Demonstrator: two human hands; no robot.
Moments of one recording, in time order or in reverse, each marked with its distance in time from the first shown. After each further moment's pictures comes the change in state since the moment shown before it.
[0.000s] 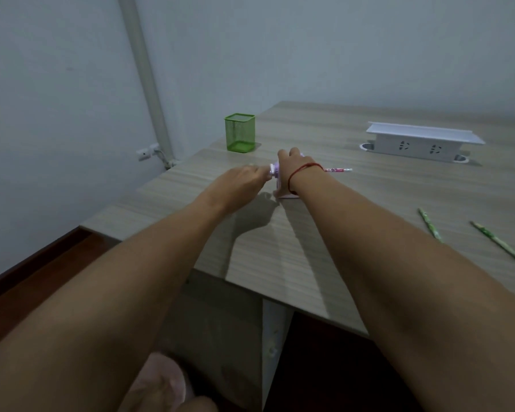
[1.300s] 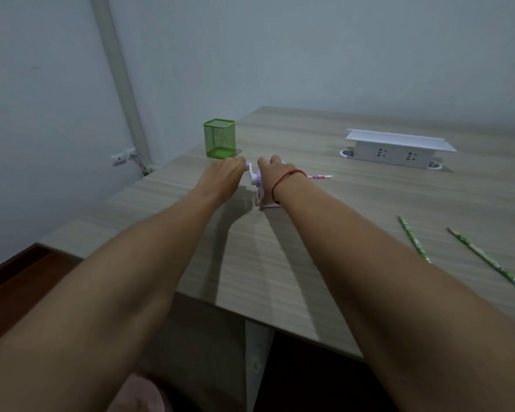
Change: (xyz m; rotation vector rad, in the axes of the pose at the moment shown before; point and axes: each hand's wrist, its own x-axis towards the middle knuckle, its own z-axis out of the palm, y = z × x) left_hand 0.046 -0.018 0.016 0.175 -0.093 -0.209; right_hand 0.002 0.006 -0.002 0.002 -0.005 -0.036
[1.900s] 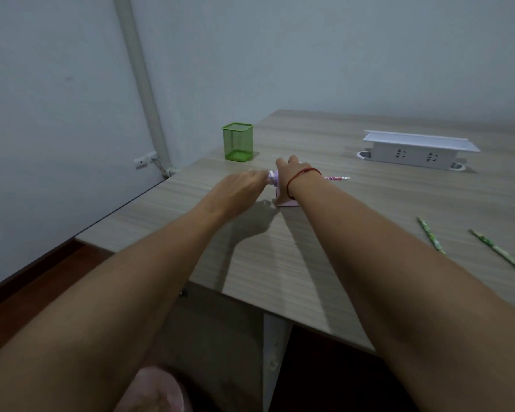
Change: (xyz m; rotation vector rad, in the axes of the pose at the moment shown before) left_hand -0.041 0.003 -0.014 -0.189 0.158 0.208; right_hand -0.005 -0.008 -0.010 -0.003 -0.043 0.051
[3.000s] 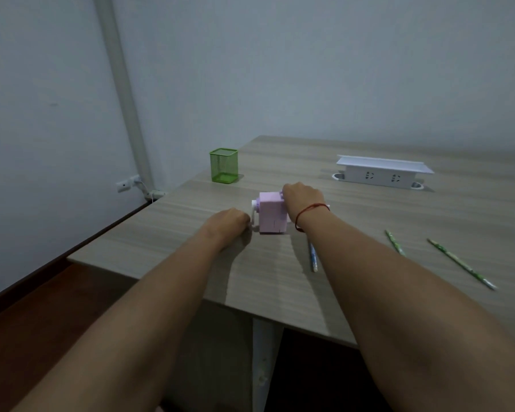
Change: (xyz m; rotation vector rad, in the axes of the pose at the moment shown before) left_hand -0.009 0.019 0.002 -0.111 -0.458 -0.379; right_hand -0.069 0.024 -0.017 -0.079 0.247 0.040
